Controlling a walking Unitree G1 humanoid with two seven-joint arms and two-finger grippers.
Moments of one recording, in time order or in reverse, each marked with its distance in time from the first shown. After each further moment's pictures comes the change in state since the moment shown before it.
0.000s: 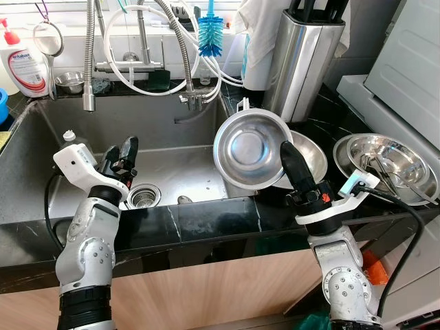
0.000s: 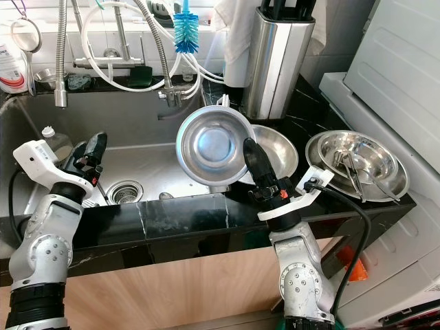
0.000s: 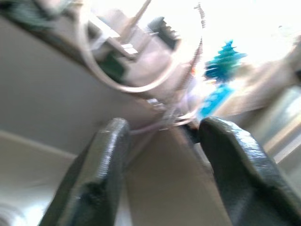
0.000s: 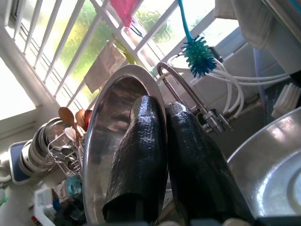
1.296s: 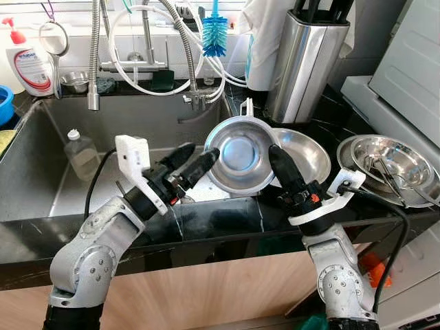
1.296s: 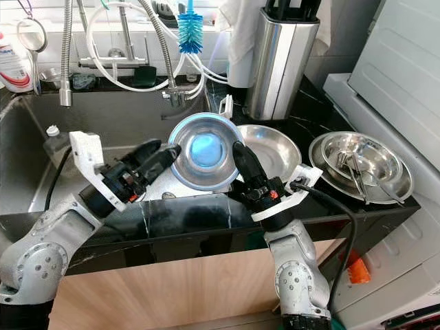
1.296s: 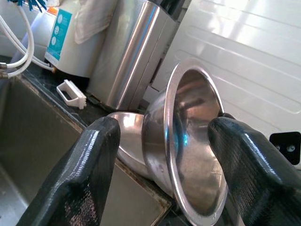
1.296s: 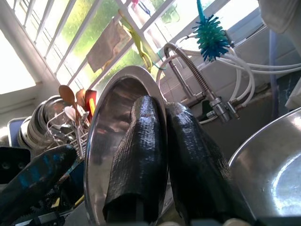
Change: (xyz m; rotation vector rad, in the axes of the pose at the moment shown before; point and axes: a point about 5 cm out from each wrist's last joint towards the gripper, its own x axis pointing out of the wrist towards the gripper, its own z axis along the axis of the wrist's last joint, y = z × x) left arm -0.022 -0.076 -0.020 0.108 0.312 -0.577; right arm 0.006 0.003 -0.008 -0.062 0.077 0.029
